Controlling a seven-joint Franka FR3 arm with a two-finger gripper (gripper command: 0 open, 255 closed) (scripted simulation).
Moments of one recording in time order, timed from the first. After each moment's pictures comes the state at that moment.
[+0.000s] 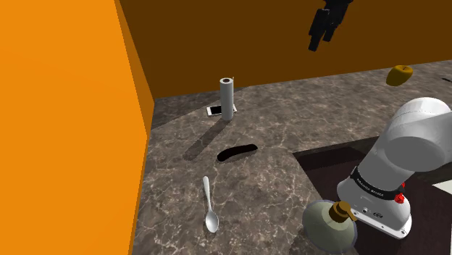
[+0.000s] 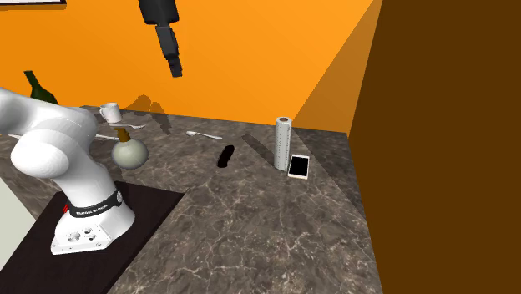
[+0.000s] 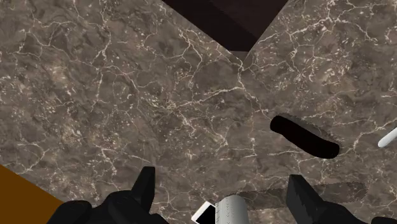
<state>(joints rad) 0.00 -0.84 -0.01 -2.29 -0.07 1.56 0.00</state>
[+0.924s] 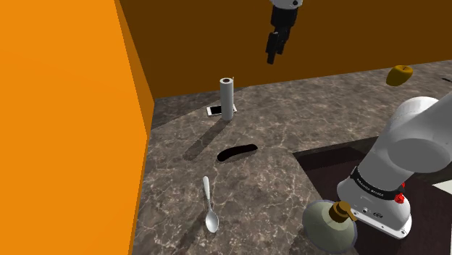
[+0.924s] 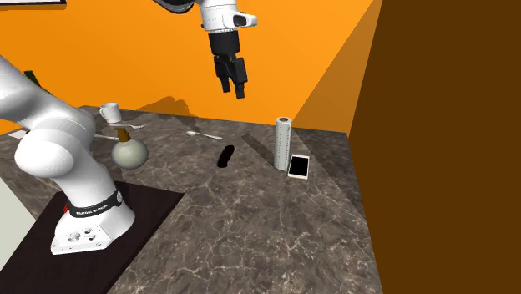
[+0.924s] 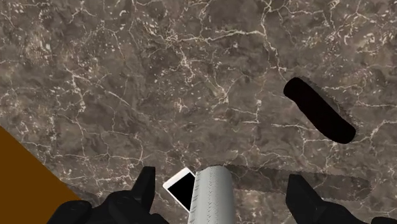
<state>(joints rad) 0.07 -0.43 -0.07 -2.20 -0.07 1.85 -0.20</state>
